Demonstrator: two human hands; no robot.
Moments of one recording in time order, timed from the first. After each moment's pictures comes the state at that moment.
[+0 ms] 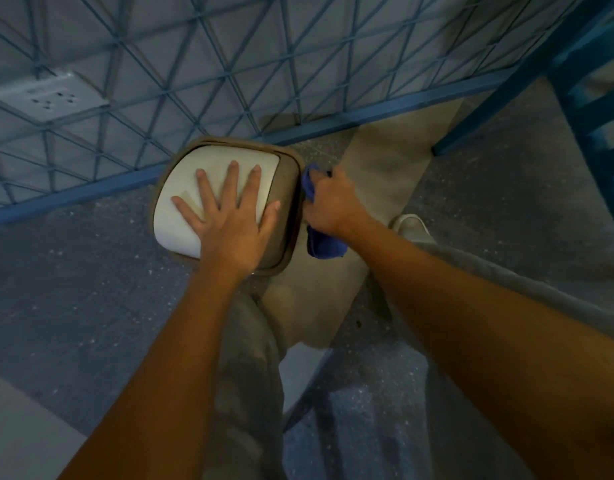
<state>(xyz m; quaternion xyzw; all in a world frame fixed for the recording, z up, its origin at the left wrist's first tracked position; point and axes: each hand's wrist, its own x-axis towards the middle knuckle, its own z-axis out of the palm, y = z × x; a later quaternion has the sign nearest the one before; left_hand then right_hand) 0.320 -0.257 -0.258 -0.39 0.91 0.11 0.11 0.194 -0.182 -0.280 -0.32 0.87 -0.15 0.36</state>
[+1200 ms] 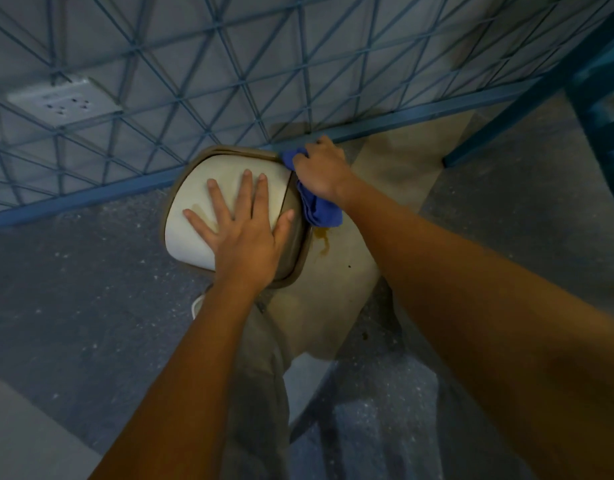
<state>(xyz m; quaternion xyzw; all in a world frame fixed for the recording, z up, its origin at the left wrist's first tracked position) 0.319 -0.255 -0.266 -0.41 0.90 0.10 0.08 0.164 -0.239 -0.276 -0.30 0.85 -0.20 0.38</state>
